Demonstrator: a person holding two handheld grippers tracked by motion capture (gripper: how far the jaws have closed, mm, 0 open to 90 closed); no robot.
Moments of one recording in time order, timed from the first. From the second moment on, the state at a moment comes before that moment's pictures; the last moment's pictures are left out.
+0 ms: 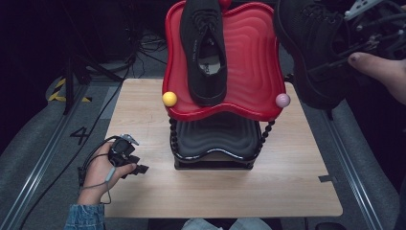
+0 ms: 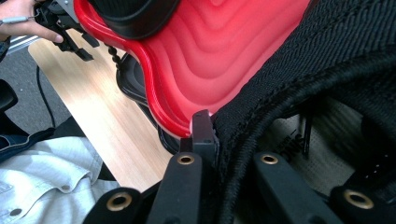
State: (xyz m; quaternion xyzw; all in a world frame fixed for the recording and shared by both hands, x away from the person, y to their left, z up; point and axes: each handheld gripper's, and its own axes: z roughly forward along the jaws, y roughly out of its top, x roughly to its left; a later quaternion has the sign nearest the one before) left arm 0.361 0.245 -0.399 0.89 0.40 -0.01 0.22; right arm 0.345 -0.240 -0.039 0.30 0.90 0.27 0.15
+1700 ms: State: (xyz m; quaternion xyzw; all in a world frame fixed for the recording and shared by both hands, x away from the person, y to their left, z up) left arm 0.361 0.250 -0.397 0.88 0.40 -0.01 0.24; right arm 0.387 -0.129 -0.063 0.27 0.91 0.24 0.18
